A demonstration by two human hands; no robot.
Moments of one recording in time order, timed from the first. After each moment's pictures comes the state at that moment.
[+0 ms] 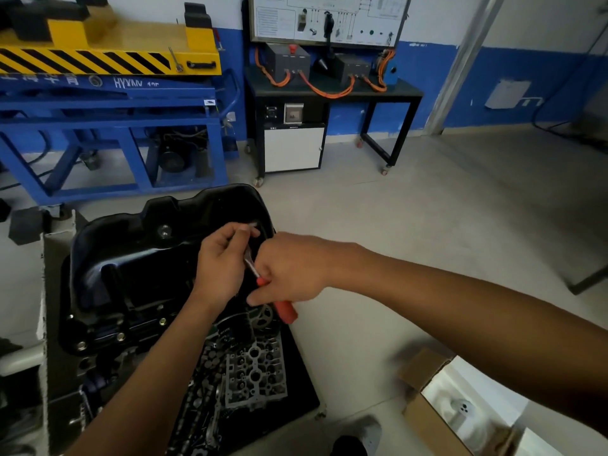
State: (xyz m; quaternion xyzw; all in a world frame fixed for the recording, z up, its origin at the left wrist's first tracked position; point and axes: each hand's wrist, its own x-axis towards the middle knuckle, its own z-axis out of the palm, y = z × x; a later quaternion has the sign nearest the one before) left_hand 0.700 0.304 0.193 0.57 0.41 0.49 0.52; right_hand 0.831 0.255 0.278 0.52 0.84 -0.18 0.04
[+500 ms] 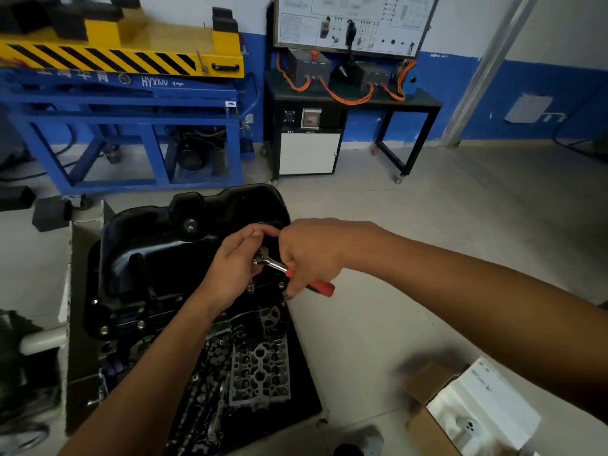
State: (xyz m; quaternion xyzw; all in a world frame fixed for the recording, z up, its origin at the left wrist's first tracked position) left_hand 0.677 0.305 0.195 0.58 0.35 0.42 0.60; right_hand 0.829 0.273 0.297 0.54 0.81 -0.14 0.17
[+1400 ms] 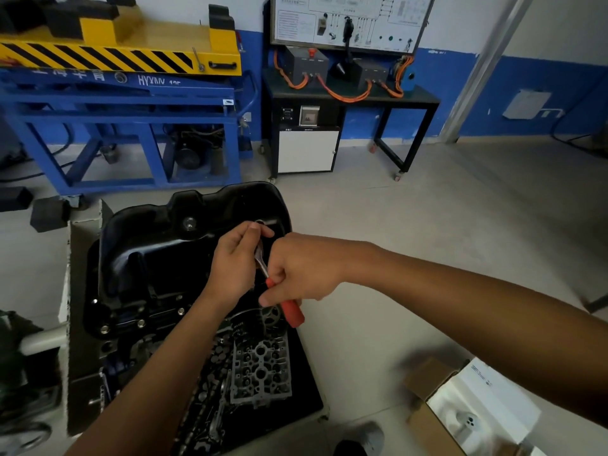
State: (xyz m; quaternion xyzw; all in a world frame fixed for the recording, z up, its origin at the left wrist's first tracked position) left_hand 0.686 0.305 0.190 0.58 0.39 0.48 0.53; right_hand 0.821 0.255 0.284 0.50 0.82 -0.28 0.03
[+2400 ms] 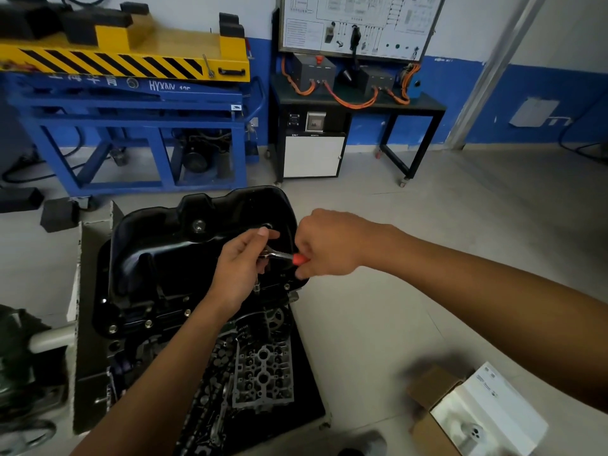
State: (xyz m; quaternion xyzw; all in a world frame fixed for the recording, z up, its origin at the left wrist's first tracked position) left_hand 0.679 0.301 0.186 0.56 0.37 0.48 0.56; right_hand 0.849 0.274 0.294 0.56 0.82 -0.11 0.08
